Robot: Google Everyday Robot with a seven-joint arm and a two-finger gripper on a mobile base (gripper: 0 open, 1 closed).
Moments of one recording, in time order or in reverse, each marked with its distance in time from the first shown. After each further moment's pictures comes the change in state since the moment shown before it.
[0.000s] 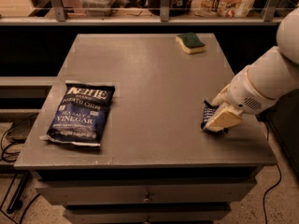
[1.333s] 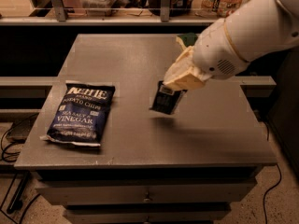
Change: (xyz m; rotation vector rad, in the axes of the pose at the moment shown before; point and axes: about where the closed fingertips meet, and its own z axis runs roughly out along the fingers) arm -0.146 0.034 -0.060 -0.024 -0.322 -0.237
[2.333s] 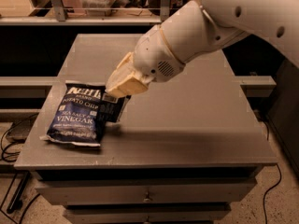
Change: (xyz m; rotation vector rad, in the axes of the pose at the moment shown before) arm -0.089 0.037 0.072 -0.242 -0.194 -0.099
